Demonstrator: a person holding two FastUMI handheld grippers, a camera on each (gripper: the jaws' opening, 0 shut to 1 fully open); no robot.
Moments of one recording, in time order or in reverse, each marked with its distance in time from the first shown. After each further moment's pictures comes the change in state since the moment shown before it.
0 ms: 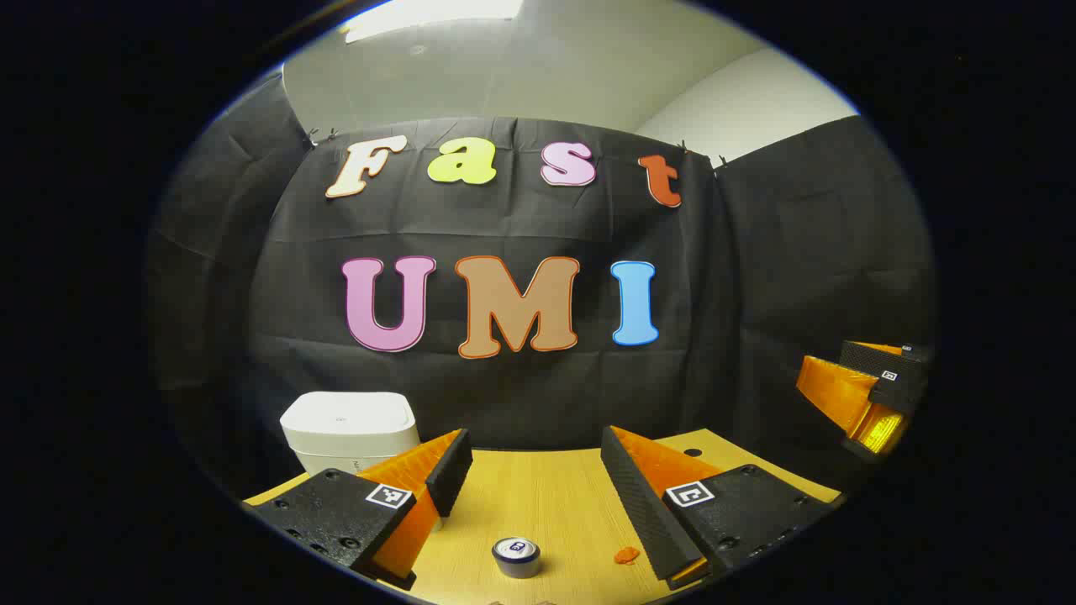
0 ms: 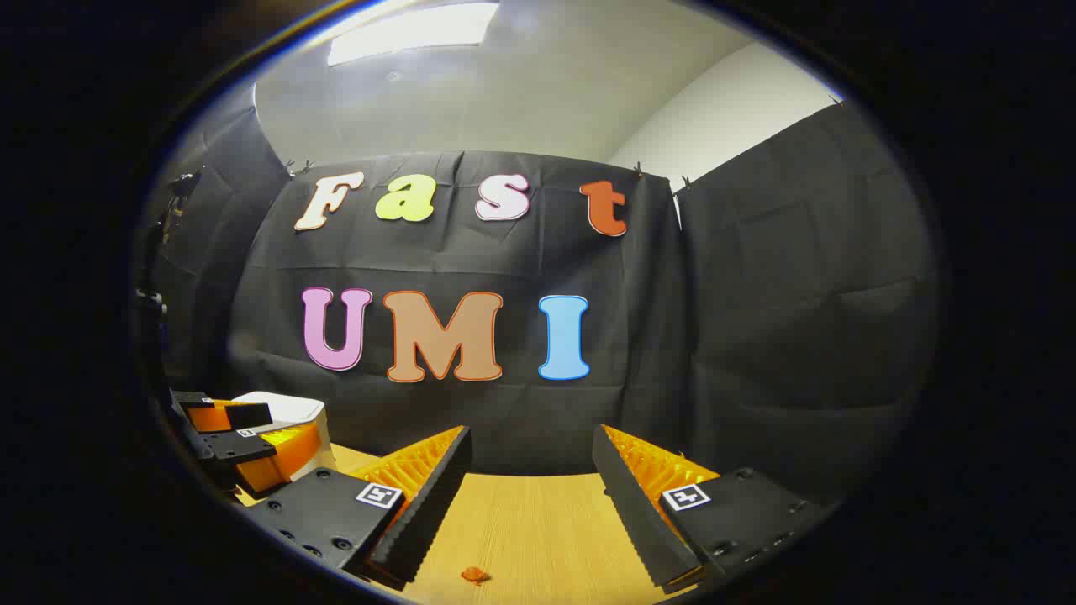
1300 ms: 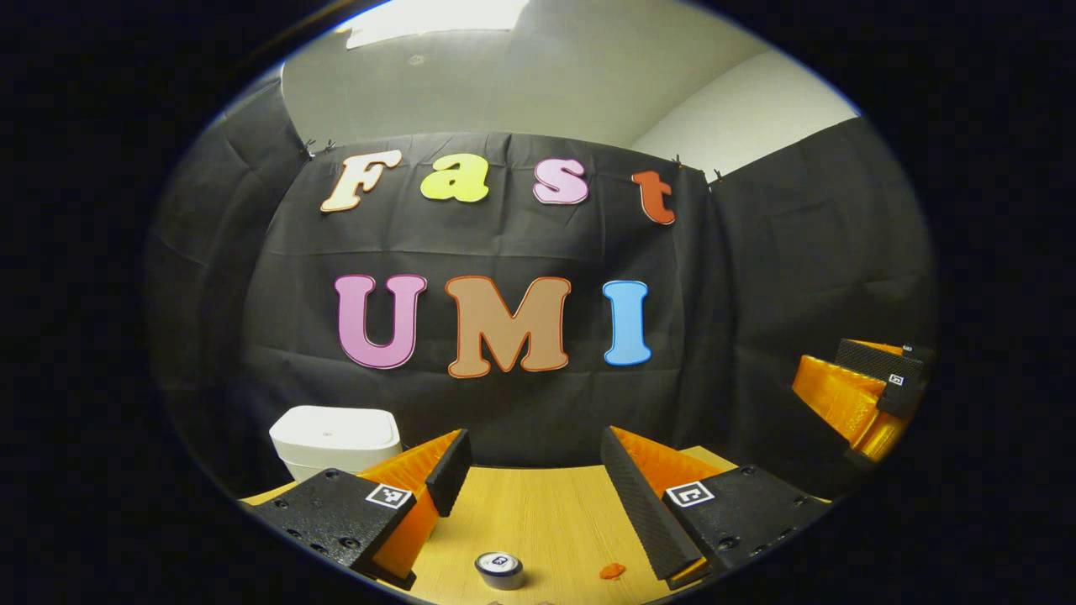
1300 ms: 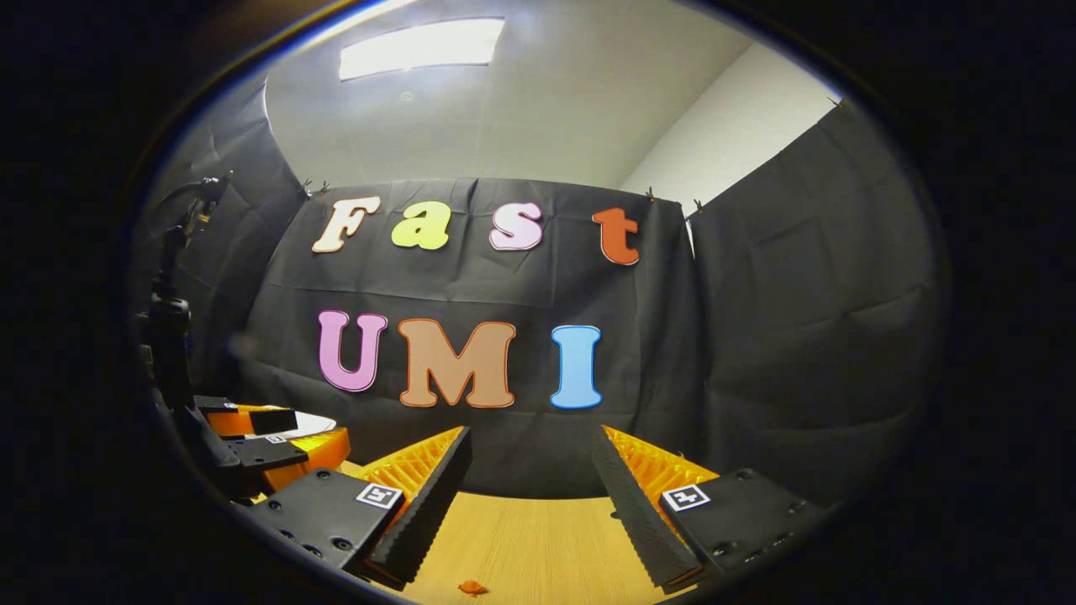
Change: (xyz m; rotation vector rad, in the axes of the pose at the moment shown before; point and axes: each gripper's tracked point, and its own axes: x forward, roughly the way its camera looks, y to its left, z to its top) left arm 0.011 -0.016 0.022 0.001 -0.065 -0.010; right arm 0.001 -0.003 0.022 -0.002 -0.076 0.046
